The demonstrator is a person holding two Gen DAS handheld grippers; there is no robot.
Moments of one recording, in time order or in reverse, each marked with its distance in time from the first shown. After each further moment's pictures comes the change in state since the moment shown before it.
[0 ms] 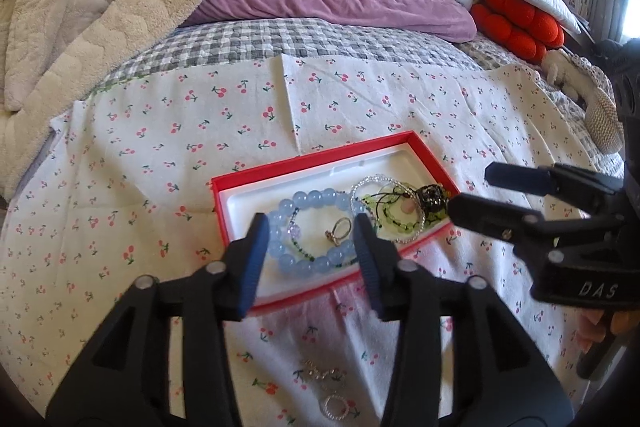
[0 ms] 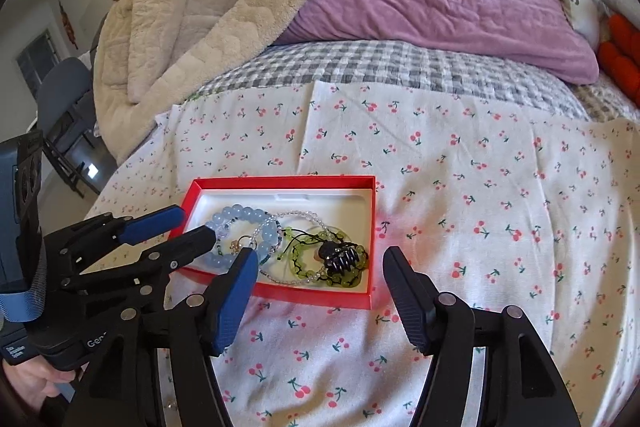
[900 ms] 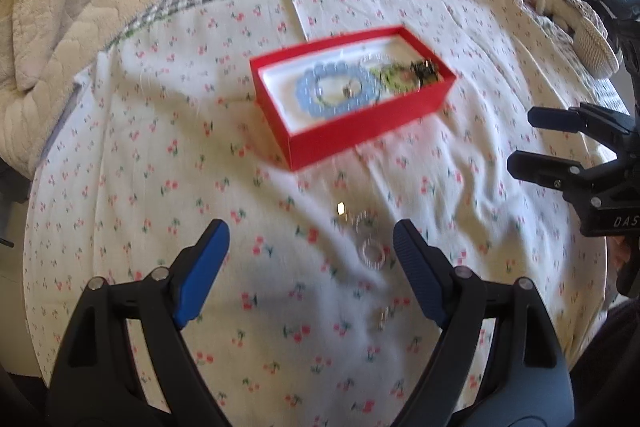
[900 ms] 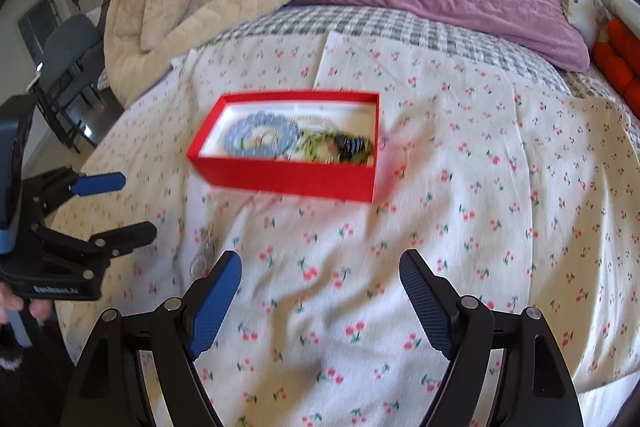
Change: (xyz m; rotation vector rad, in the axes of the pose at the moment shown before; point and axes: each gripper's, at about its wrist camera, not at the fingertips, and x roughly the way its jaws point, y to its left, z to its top) left arm -0.049 0.019 -0.065 0.090 0.219 0.016; right arm -0.041 0.019 -0.064 -0.080 0.125 -0.043
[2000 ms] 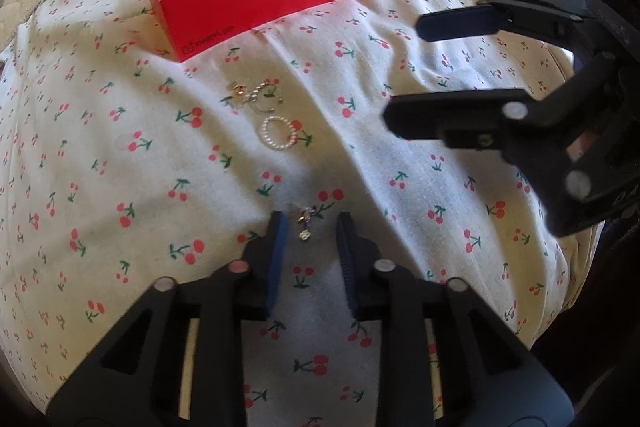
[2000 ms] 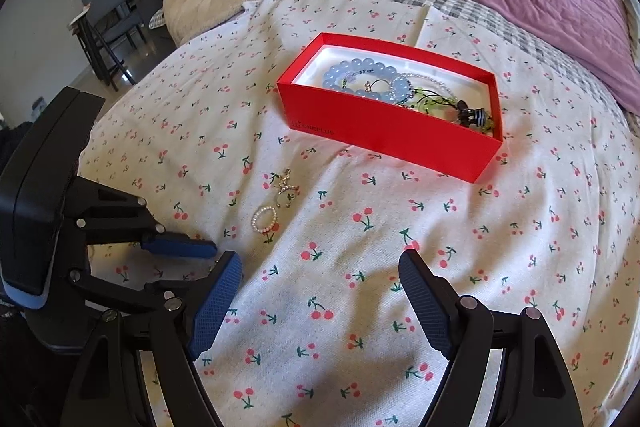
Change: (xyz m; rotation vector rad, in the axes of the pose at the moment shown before) left arm 0.039 -0.044 -0.064 0.159 0.139 -0.193; right arm 0.032 0.060 -0.023 -0.202 0.068 0.109
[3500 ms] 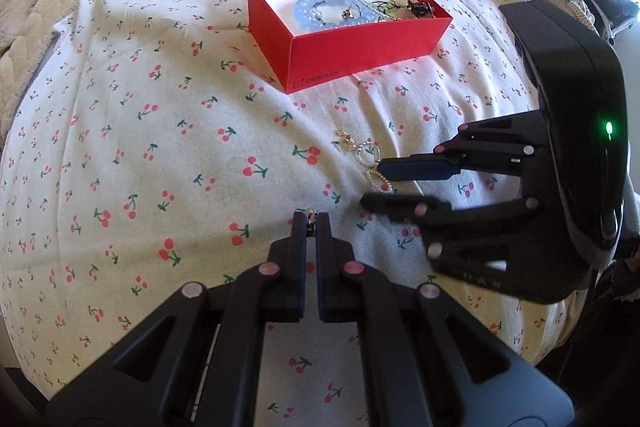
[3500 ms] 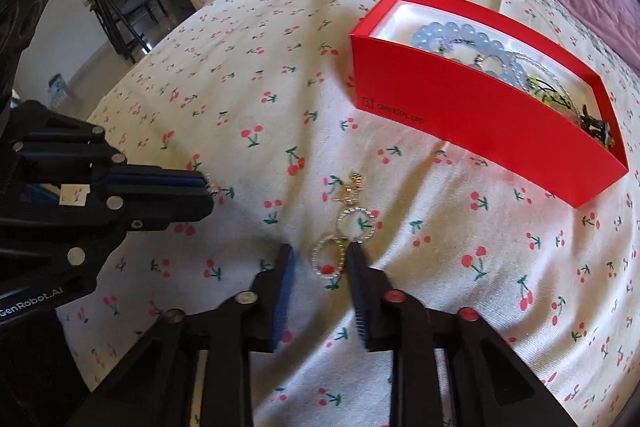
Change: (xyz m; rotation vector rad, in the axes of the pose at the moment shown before) left arm -0.030 0.055 0.007 -0.167 -0.067 0.081; right arm 0.078 0.034 0.020 -0.052 0.084 0.083
